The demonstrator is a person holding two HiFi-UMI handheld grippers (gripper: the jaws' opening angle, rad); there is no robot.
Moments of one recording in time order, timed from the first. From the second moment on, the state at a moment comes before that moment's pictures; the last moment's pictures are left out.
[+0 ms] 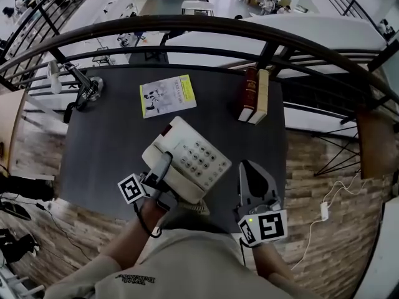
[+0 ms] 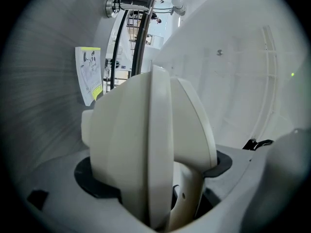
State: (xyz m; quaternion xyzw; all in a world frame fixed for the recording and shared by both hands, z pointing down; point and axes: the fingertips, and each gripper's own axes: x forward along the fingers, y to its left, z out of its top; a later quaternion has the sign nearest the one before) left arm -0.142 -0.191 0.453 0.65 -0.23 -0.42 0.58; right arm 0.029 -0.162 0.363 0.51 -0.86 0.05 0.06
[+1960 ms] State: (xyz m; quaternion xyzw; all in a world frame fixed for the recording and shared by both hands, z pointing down) left arm -0.060 -0.545 0.676 0.61 -0.40 -0.42 0.55; right arm 0.076 -0.337 0.523 0.49 -0.85 0.15 0.14
